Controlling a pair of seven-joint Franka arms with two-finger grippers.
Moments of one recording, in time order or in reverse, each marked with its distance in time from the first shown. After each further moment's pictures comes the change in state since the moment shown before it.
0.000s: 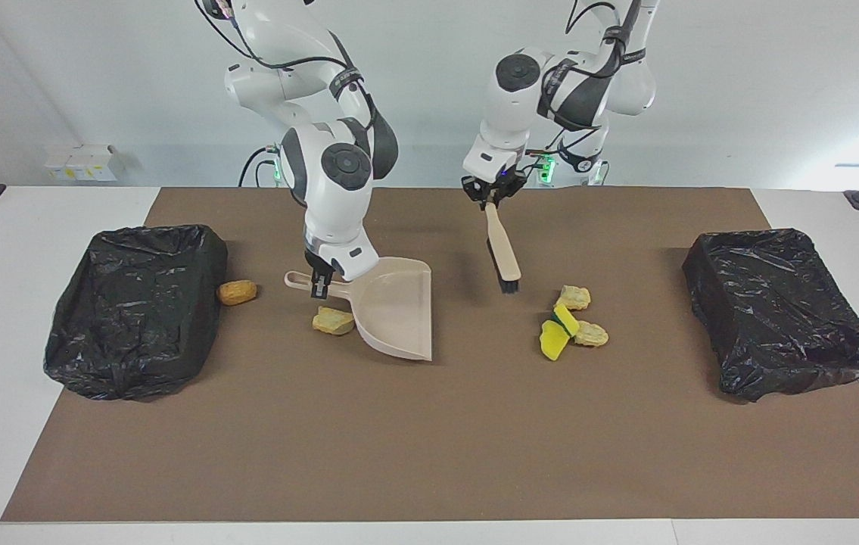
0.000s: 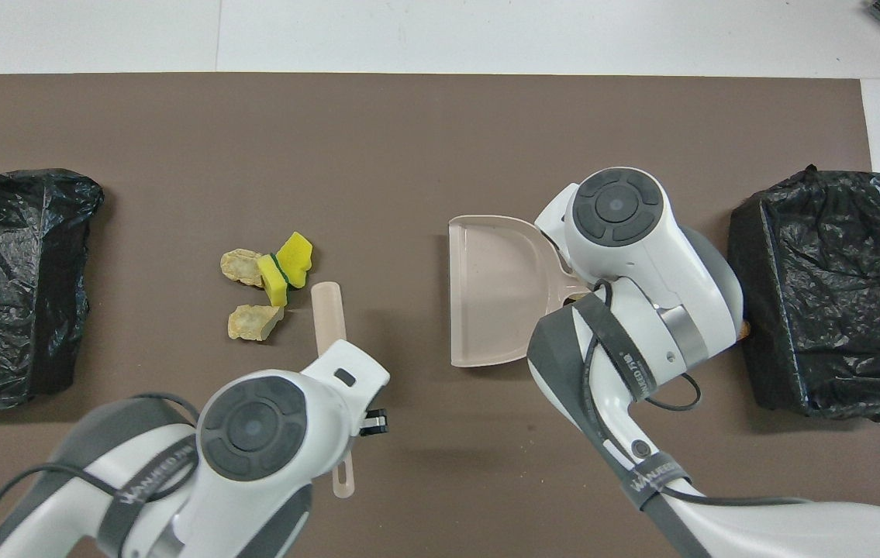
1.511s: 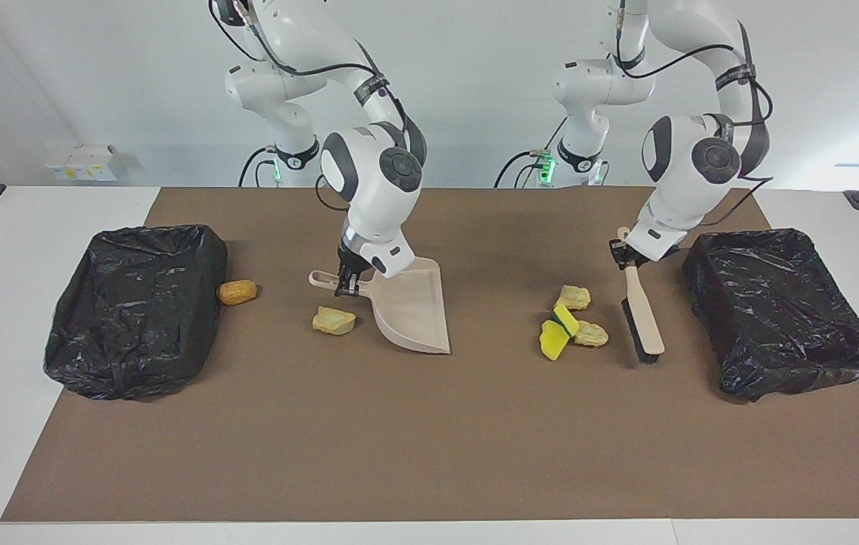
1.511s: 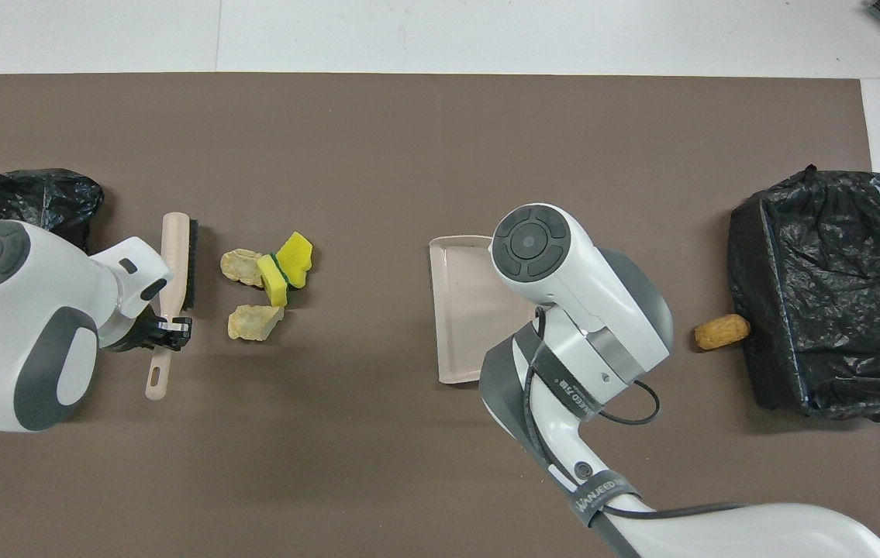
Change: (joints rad) left arm 0.526 0.184 -0.013 -0.017 0.104 0.131 0.583; right arm 0.077 0.040 0.000 0.001 -0.067 -0.019 0.078
